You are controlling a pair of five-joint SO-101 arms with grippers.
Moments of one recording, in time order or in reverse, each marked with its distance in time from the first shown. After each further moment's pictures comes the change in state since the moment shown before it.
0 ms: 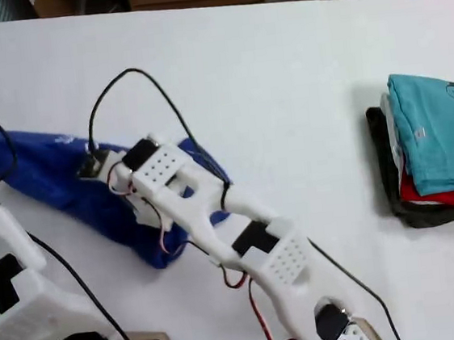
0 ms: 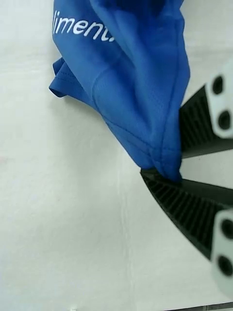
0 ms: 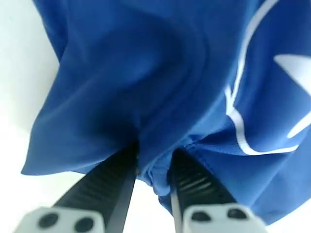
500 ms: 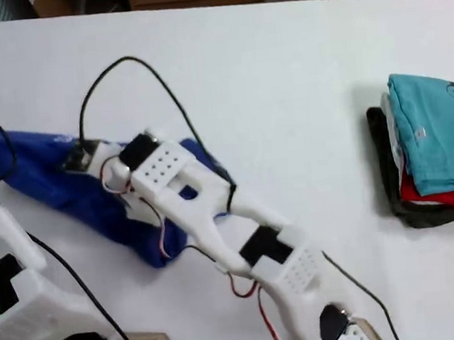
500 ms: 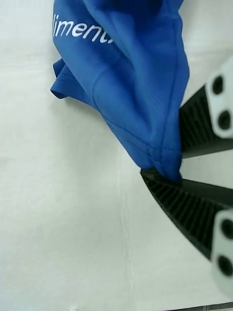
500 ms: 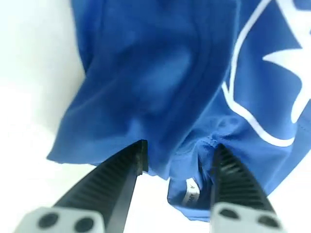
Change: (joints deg) left arm 0.0 0.0 0.0 0.0 0.0; right arm -1.5 -7.5 -0.1 0.8 0.0
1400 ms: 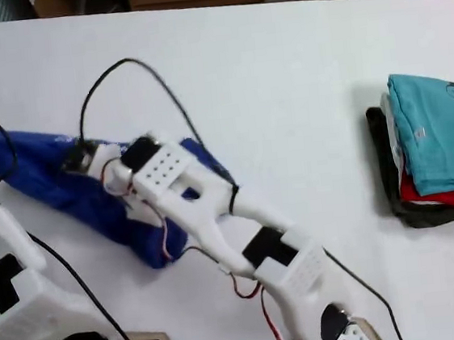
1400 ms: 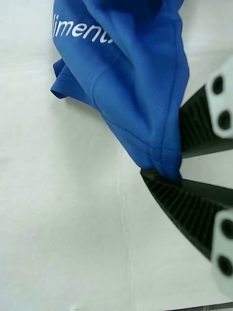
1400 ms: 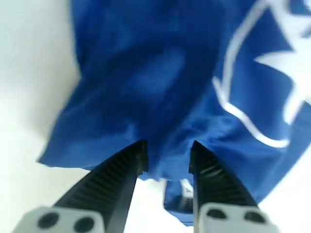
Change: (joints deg) left arm 0.0 0.0 0.0 0.0 0.0; right arm 1.8 -0.9 3.2 -3.6 0.0
